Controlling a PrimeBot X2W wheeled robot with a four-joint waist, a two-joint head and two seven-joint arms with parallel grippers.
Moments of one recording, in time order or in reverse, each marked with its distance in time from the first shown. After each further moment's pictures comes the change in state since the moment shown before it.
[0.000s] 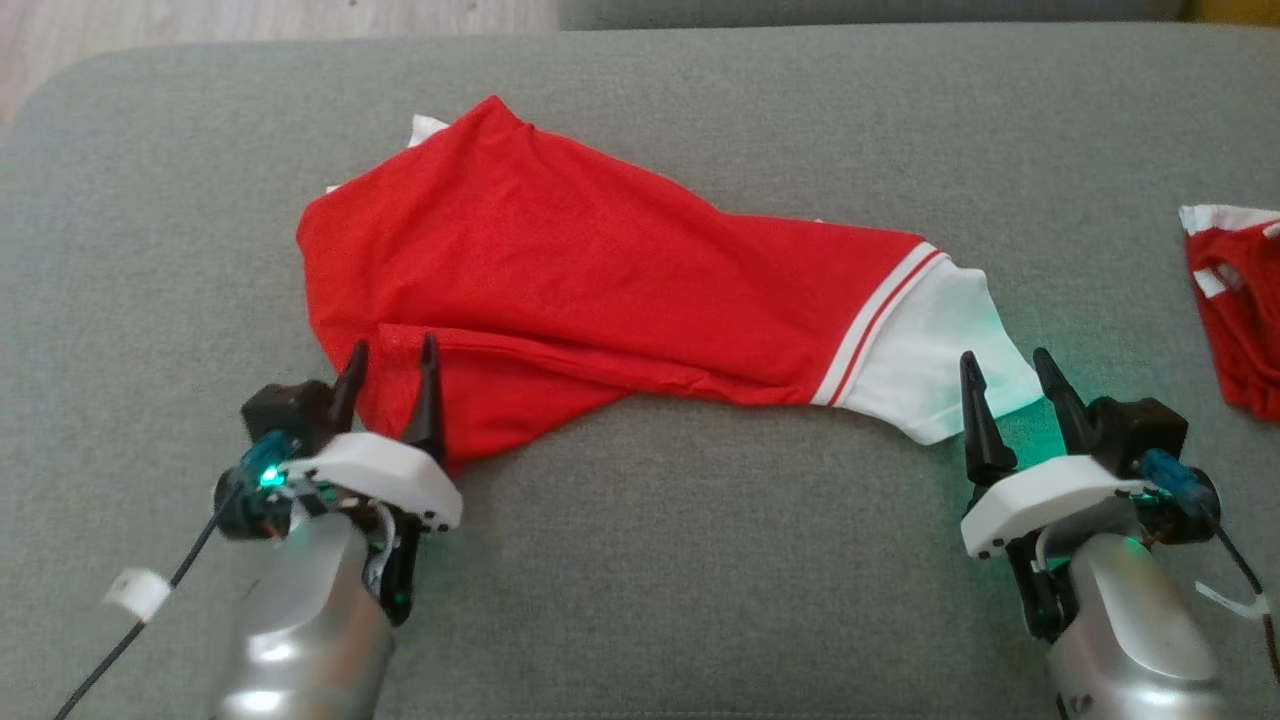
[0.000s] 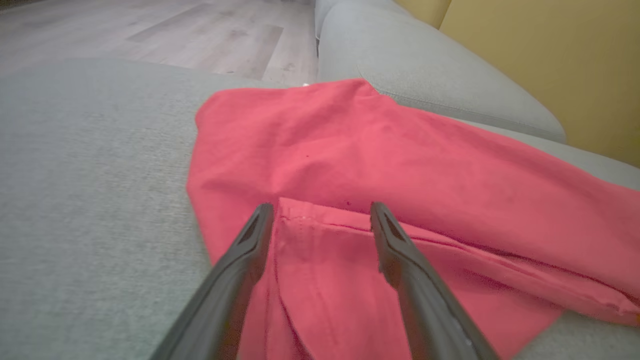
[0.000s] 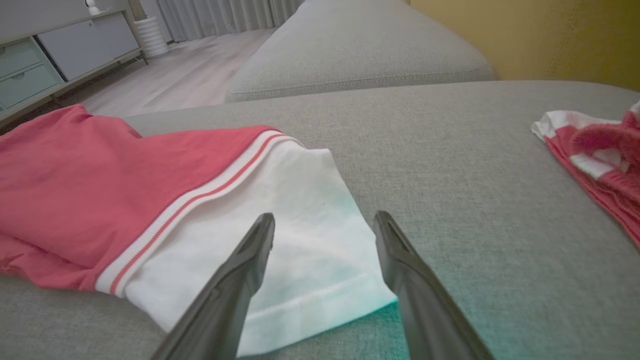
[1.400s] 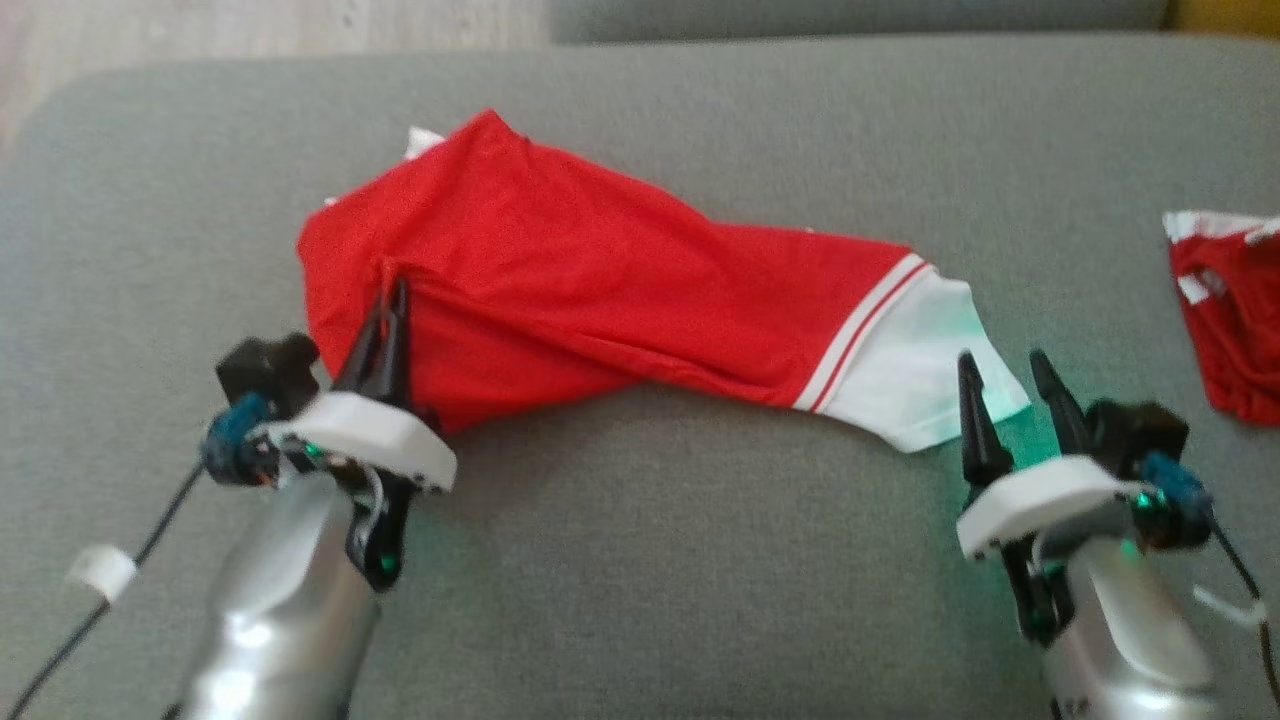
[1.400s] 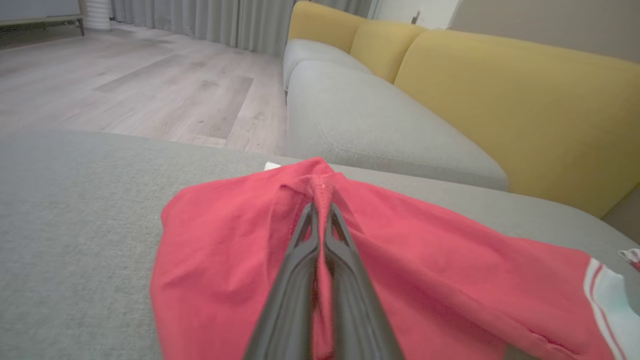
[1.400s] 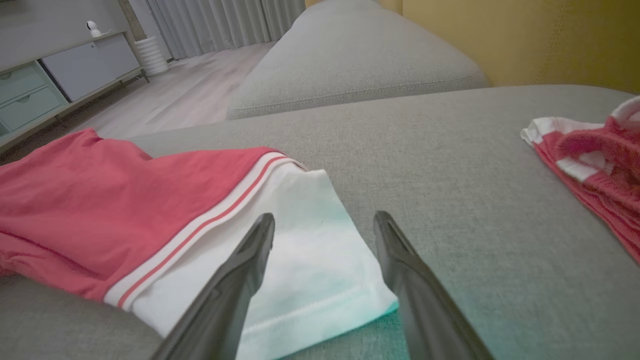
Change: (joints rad) left arm -0.043 0.074 -0.154 -0.110 -0.163 -0.007 -0.003; right arm -0.006 0.011 0.001 0.000 0.032 0.000 0.000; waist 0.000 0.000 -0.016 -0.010
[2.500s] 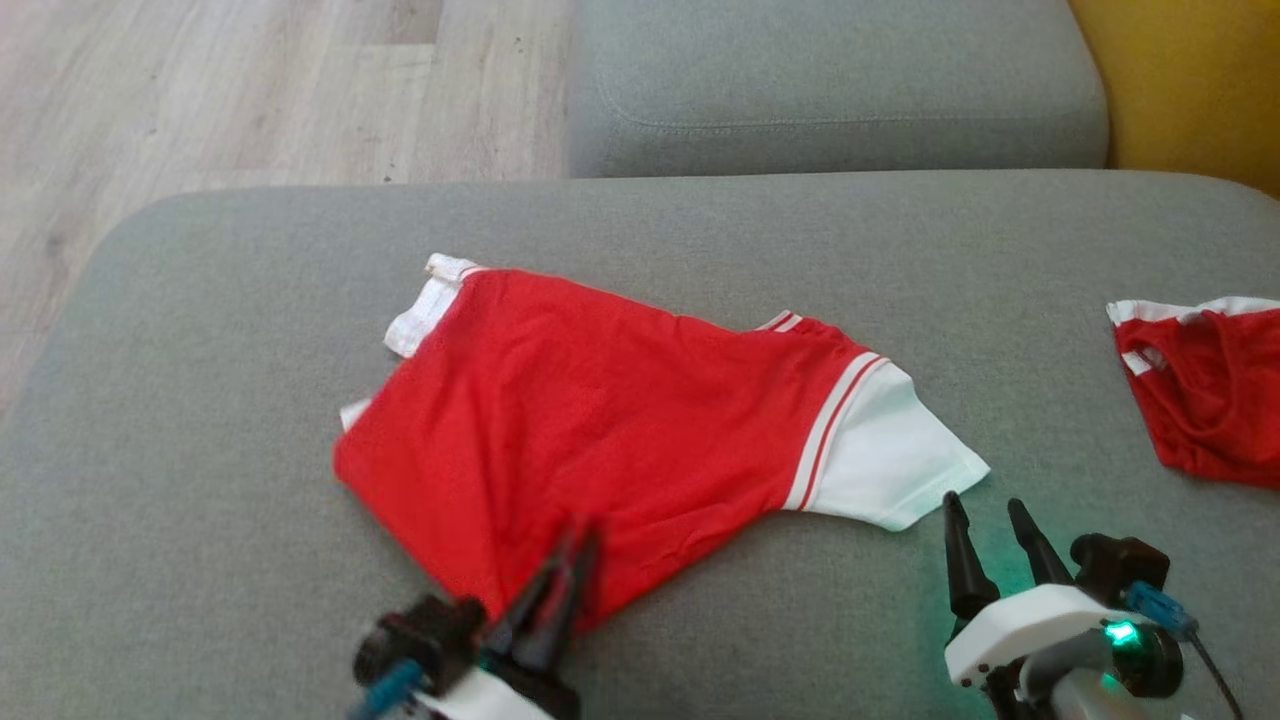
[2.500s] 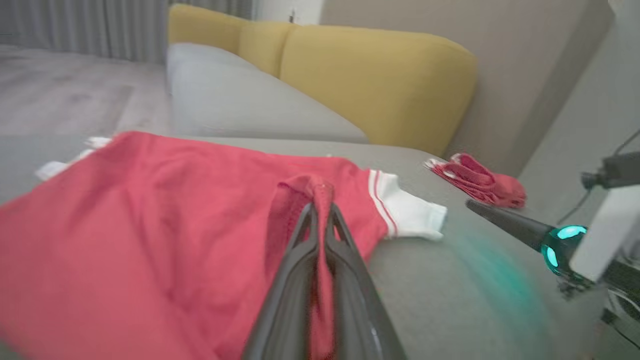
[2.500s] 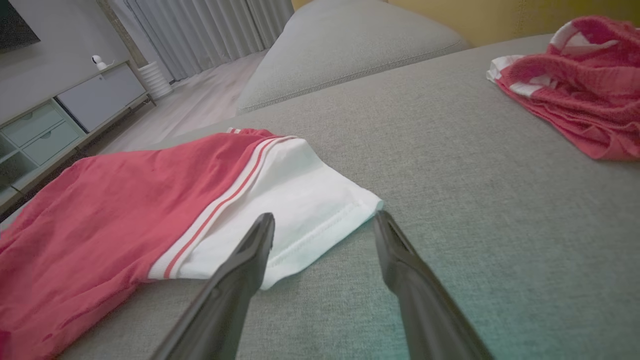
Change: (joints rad) left arm 0.495 0.021 -0.187 -0.468 0.143 0.000 -0.002; right arm 0.194 0.016 0.047 0.021 0.156 0.000 0.000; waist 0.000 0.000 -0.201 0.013
